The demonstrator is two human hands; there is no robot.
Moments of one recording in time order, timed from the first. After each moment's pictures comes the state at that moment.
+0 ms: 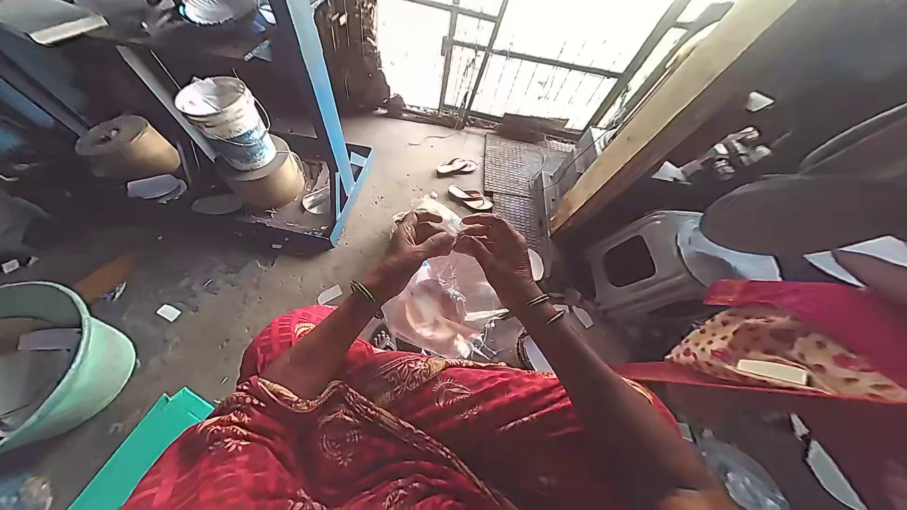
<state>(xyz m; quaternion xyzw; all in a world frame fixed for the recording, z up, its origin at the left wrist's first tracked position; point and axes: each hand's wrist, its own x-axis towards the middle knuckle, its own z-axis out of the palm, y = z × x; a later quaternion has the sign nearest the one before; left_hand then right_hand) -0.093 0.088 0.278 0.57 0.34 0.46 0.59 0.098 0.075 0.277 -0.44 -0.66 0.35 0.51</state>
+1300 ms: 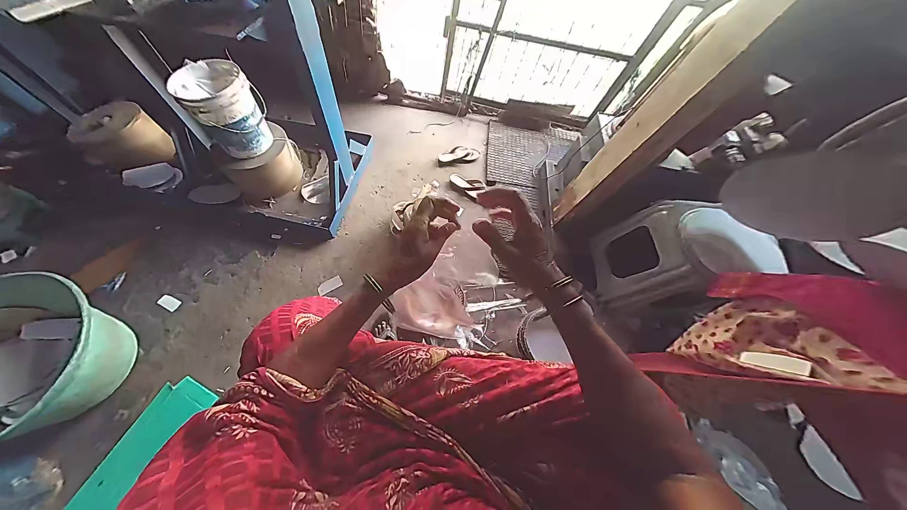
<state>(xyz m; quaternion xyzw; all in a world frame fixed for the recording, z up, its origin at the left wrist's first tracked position) -0.084 0.112 0.258 0.75 0.31 0.46 0.36 0.123 0.086 0.291 -0.44 -0.77 0.21 0.42</state>
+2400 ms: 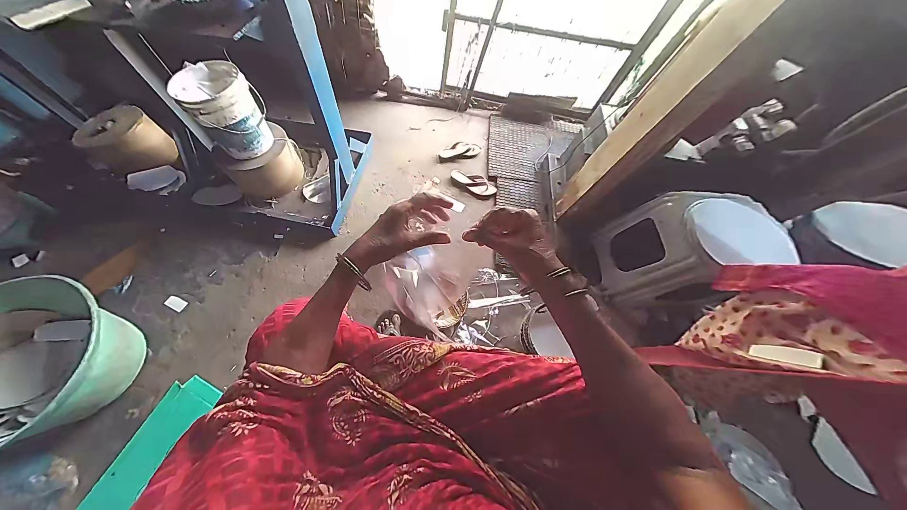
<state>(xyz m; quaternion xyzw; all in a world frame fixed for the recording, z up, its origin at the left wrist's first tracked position) -0.123 0.138 0.274 0.83 0.27 0.34 0.36 0.126 0.084 0.285 -0.49 -0.69 0.34 0.40</state>
